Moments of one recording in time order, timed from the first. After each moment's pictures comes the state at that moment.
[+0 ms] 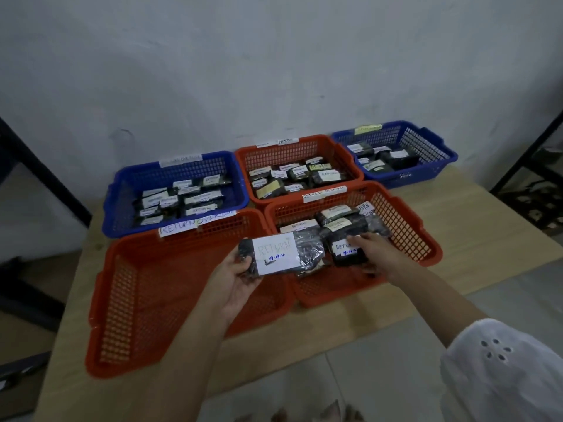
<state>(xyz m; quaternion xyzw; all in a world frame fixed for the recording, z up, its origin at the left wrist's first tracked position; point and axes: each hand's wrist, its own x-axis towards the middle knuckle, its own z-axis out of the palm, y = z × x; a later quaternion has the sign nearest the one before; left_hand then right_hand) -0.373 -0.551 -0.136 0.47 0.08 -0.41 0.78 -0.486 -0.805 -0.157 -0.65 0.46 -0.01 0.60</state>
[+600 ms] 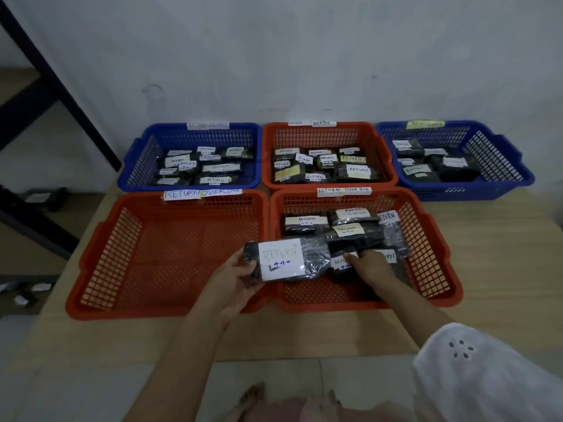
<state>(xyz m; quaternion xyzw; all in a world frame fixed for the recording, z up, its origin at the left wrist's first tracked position) -0.407 -0.597 -0.161 0.50 0.16 -0.34 0.78 -0.456 -0.862 -0.228 -0.85 0.39 0.11 0.33</state>
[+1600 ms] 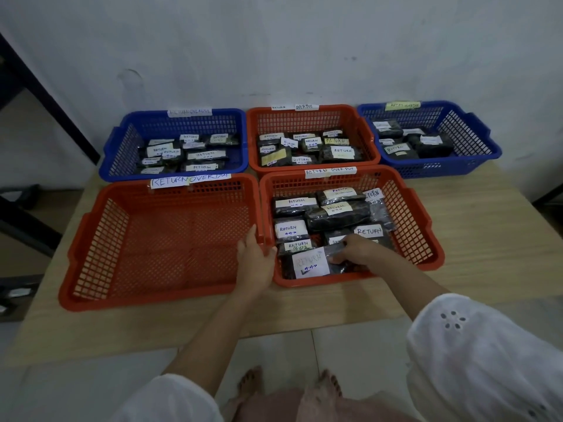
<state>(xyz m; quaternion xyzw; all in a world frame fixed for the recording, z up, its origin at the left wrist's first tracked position) -0.423 -0.631 -0.193 0.86 -0.04 -0.18 0.47 -0.478 -0.832 -0.181 -0.80 0.36 0.23 0.41</state>
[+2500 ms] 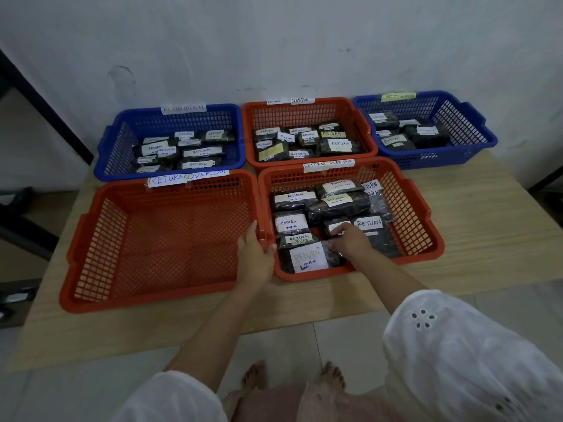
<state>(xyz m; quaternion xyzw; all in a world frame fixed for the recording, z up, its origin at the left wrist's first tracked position) -0.423 -0.627 -0.194 0.86 -0.05 -0.19 0.47 -0.469 -0.818 -0.215 -0.80 0.43 0.05 0.42</state>
